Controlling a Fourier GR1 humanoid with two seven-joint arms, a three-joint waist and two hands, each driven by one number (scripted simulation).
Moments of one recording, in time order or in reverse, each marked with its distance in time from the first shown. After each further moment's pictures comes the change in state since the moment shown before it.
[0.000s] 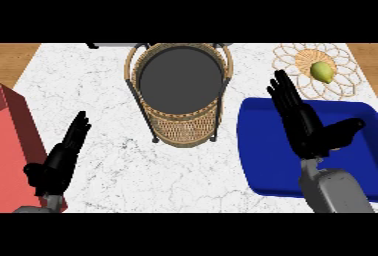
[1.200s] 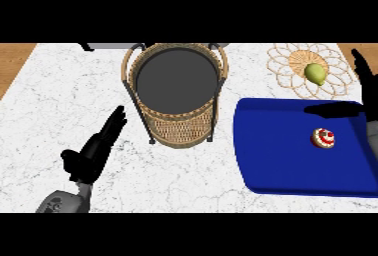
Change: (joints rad) left arm -0.102 -0.110 -0.078 0.035 -0.014 -0.107 0.055; right arm -0.217 -0.364 -0.090 0.468 0.384 -0.102 0.084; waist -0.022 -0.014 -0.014
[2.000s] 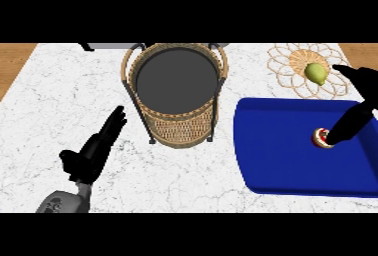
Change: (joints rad) left arm 0.004 -0.013 0.021 0.005 -0.008 -0.022 -0.007; right arm -0.096 -0.211 0.229 -0.386 0.052 0.611 0.787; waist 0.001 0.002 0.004
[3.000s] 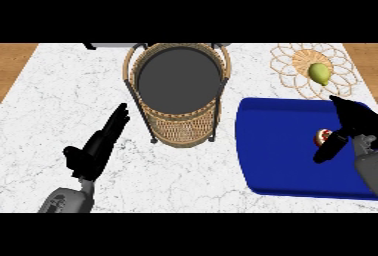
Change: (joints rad) left arm -0.015 -0.046 0.042 0.001 -0.053 -0.042 0.021; right arm 0.184 0.155 -0.037 0.053 0.269 -0.069 0.028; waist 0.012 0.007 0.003
